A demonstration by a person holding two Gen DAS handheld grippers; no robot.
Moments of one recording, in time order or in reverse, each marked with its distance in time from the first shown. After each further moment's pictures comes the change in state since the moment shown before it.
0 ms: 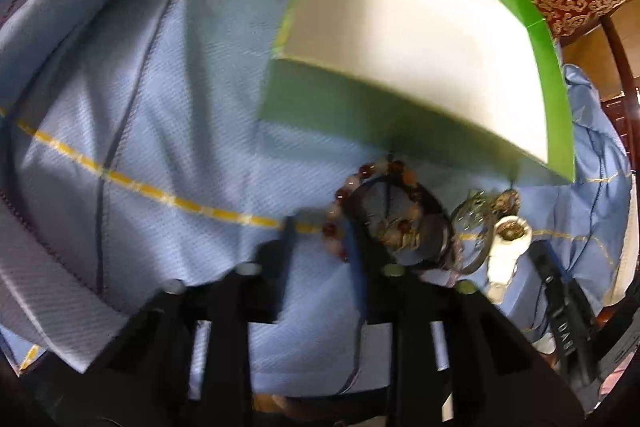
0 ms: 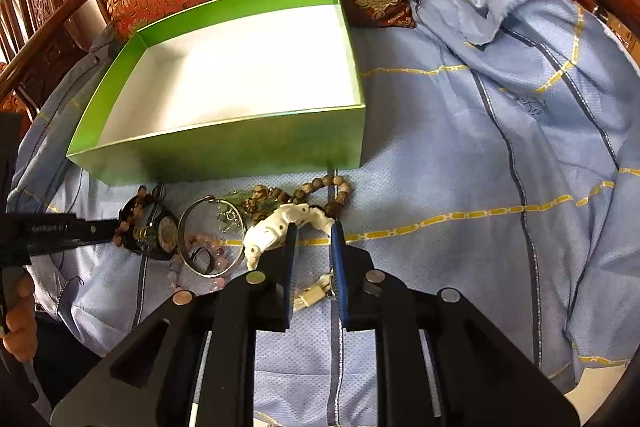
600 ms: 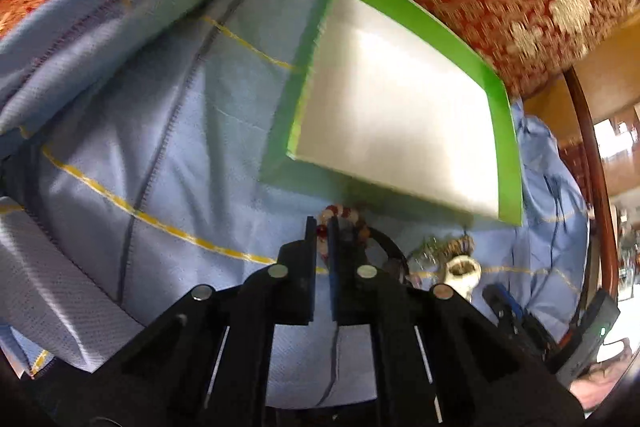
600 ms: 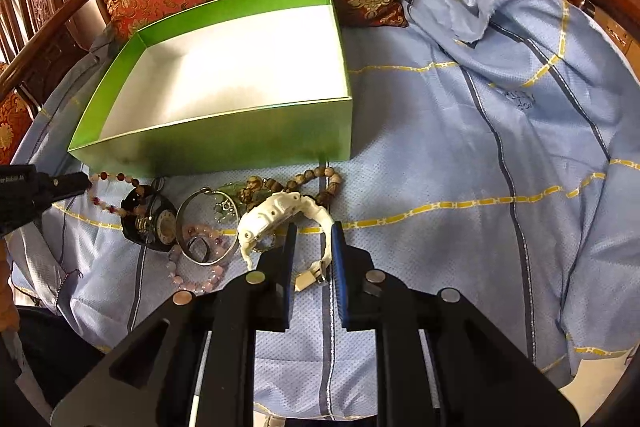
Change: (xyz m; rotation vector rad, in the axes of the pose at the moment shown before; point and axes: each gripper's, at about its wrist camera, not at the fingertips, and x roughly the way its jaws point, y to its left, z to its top) left arm -0.063 0.008 0.003 -0.068 -0.200 -0.103; right arm -0.008 -0.004 -0.006 0.005 -0.007 -0.005
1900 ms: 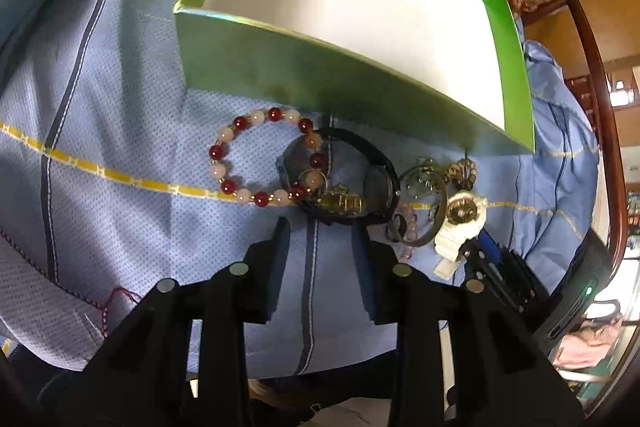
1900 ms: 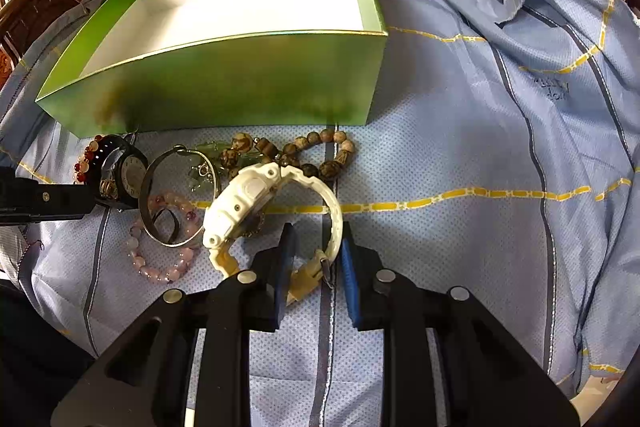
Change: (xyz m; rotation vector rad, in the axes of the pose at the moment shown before) left arm 0.042 -0.017 -0.017 0.056 0.285 -0.049; right arm 0.044 0.006 -0.008 -0.083 0.072 -0.041
